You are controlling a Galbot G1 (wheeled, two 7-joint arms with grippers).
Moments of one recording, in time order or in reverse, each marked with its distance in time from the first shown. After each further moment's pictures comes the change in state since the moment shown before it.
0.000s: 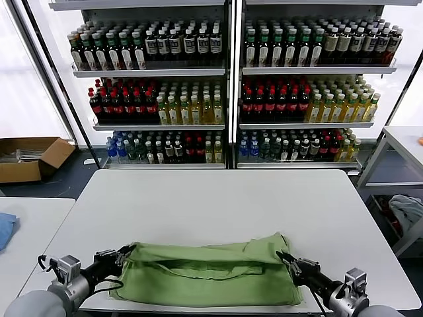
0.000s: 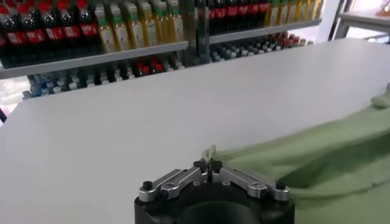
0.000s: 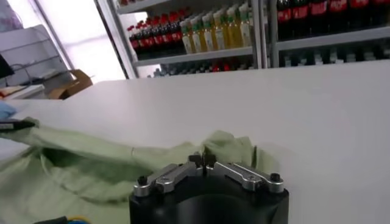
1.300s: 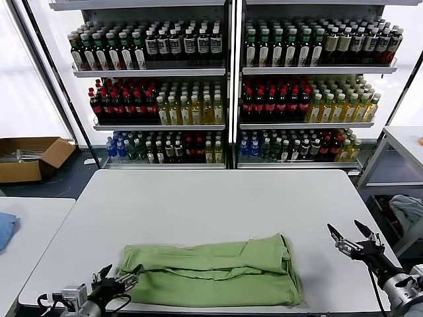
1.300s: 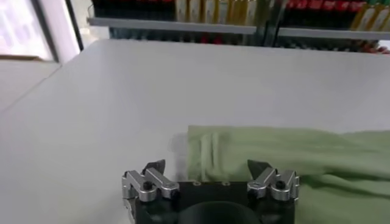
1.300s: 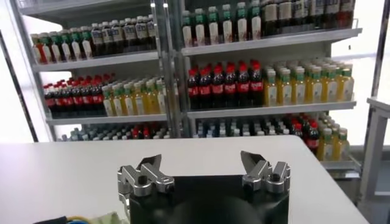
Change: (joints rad) left arm 0.077 -0.274 0.067 -0.040 -0.069 0.019 -0.383; right arm 0.026 0.015 0.299 -0.119 0.064 0.199 0.006
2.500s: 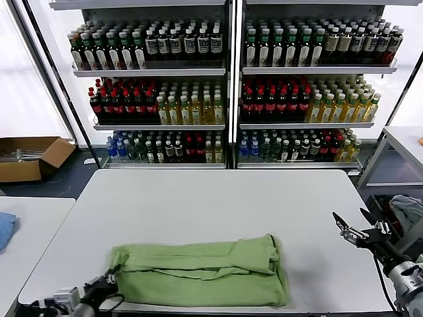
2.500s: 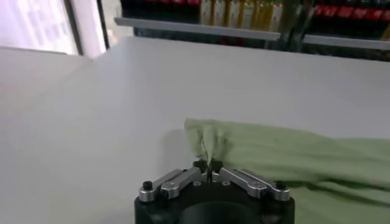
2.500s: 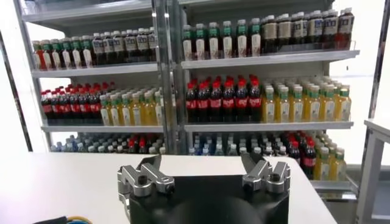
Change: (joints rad) left arm 0.012 0.042 -0.115 0.037 -0.062 -0.066 0.003; right arm 0.049 -0.050 0.007 0.004 0.015 -0.010 0.011
